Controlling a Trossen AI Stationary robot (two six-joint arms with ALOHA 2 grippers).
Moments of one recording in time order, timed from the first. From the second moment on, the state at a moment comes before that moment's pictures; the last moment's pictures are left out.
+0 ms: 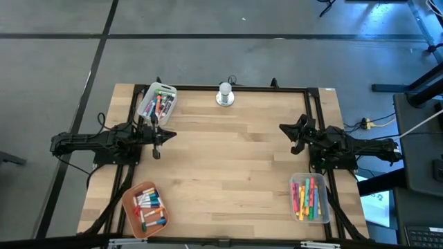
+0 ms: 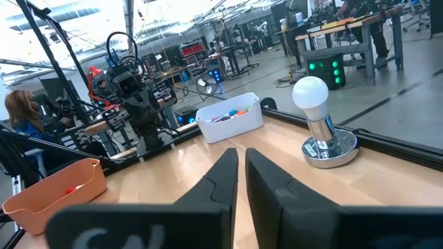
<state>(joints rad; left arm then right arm) 0.07 0.04 0.01 0.03 -0.14 0.09 -0.02 0.01 0.01 0.07 0.35 0.31</state>
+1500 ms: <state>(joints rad) 0.07 0.04 0.01 0.03 -0.14 0.09 -0.02 0.01 0.01 0.07 0.35 0.31</state>
